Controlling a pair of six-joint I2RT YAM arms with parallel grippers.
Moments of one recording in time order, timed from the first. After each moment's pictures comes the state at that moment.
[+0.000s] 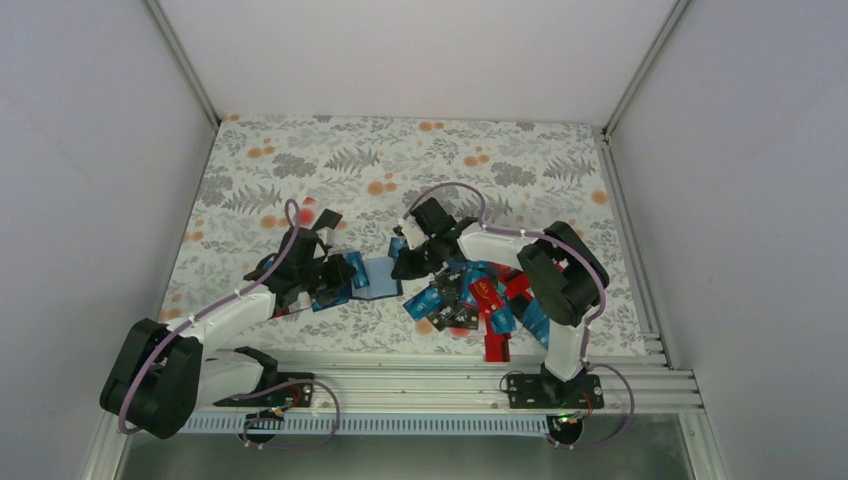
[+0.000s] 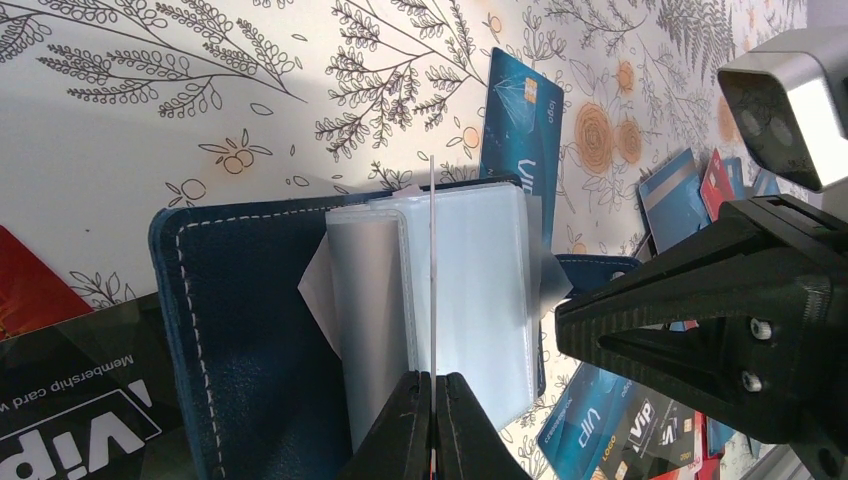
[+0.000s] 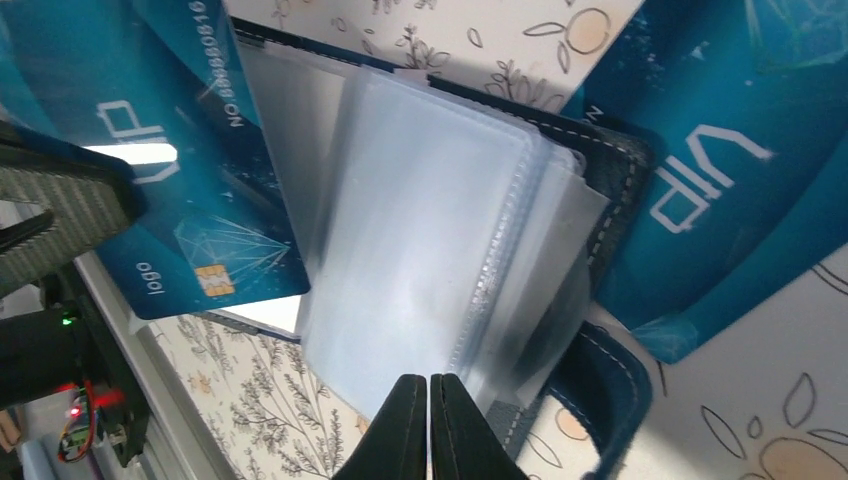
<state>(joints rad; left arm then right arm) -0.39 1.15 0.43 -0.11 0.35 -0.72 0.73 1.89 1.12 -0.32 -0.57 0.41</state>
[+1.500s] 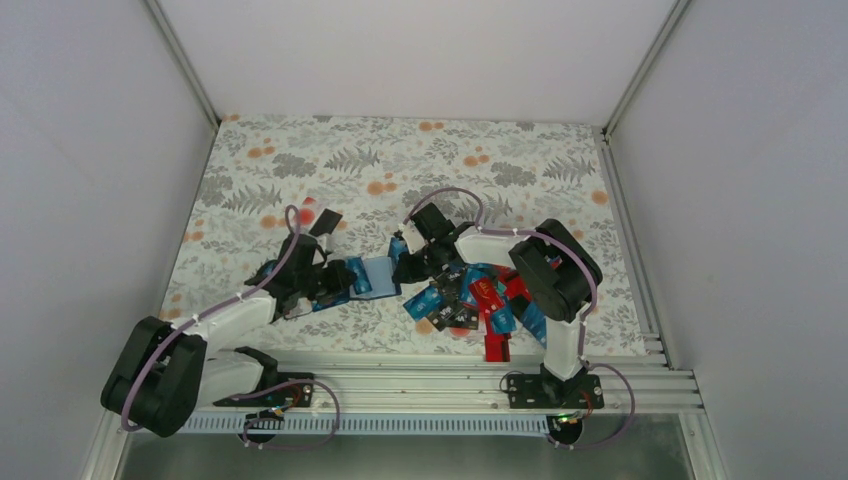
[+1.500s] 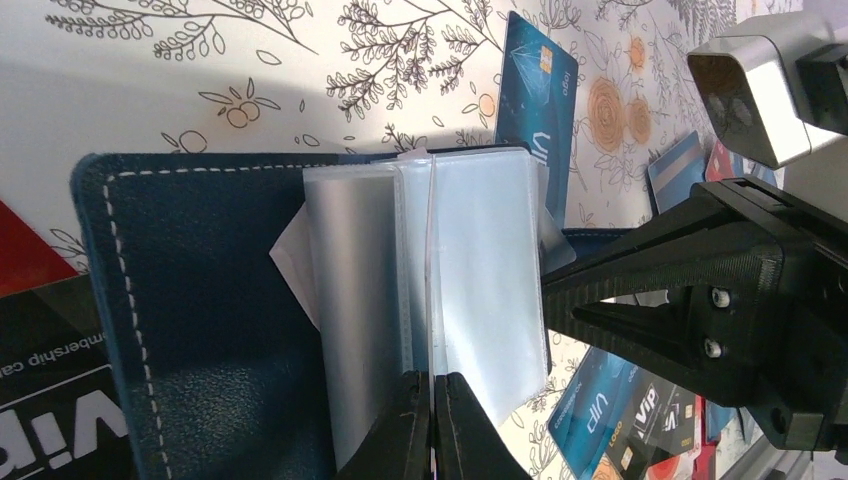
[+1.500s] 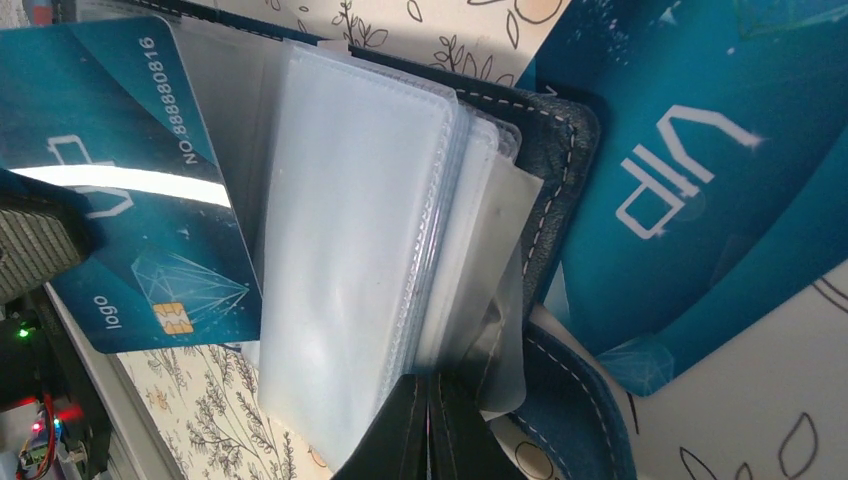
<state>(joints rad) -0.39 1.15 0.38 -0.04 0.38 -0.73 0.73 1.94 1.09 -0.26 -0.55 0.41</state>
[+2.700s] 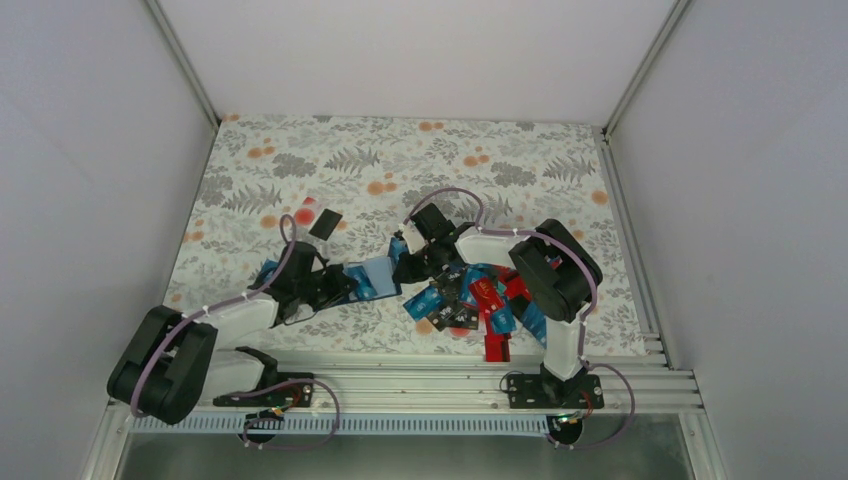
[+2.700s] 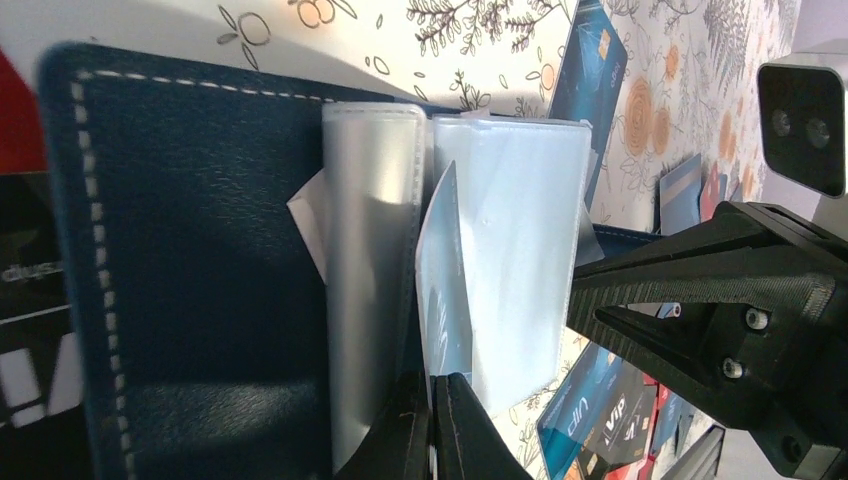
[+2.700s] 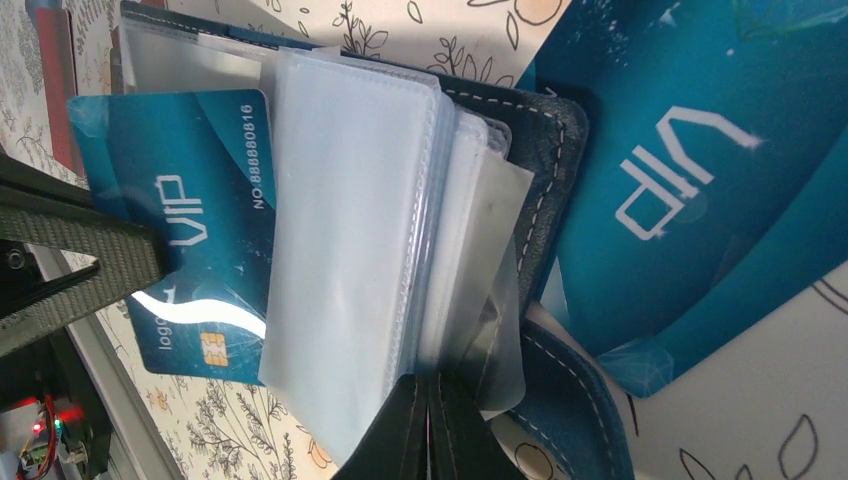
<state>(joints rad) -0.38 1.21 0.29 0.09 0.44 -0.92 0.73 1.94 1.09 -0.26 -0.55 0.41</state>
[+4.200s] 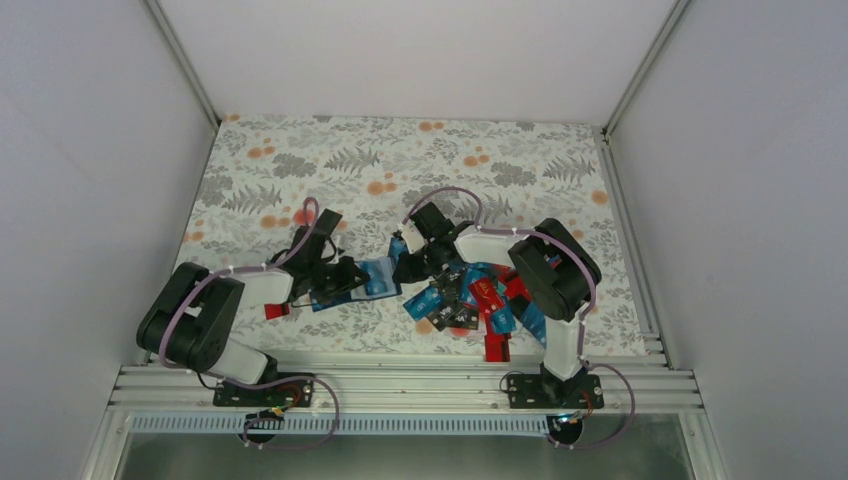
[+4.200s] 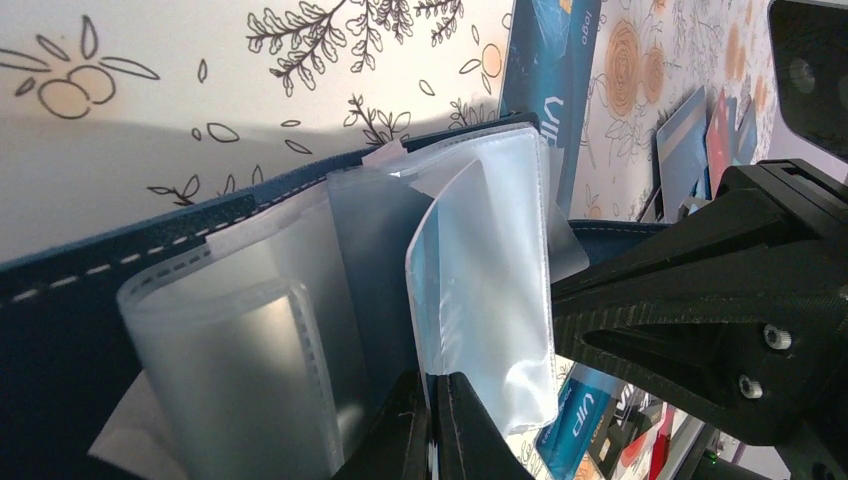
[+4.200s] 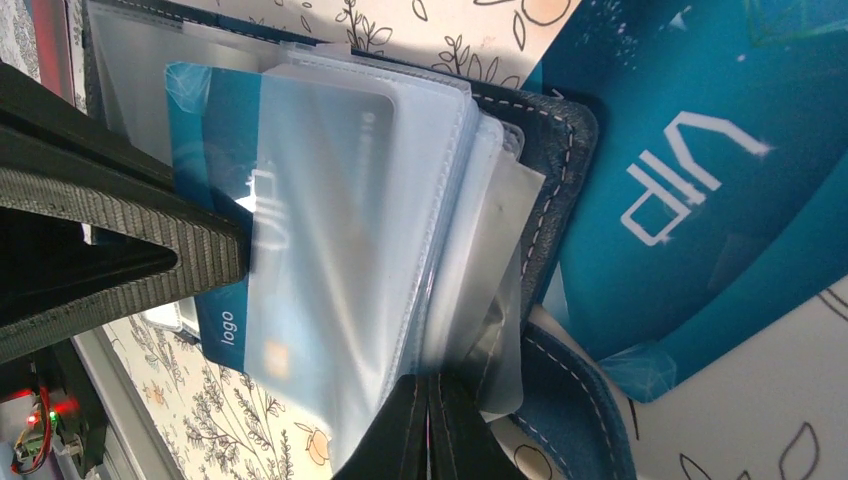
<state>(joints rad) -0.37 1.47 0.44 0.11 0.58 -0.74 0.73 1.95 1.10 -0.28 -0.55 0.39</state>
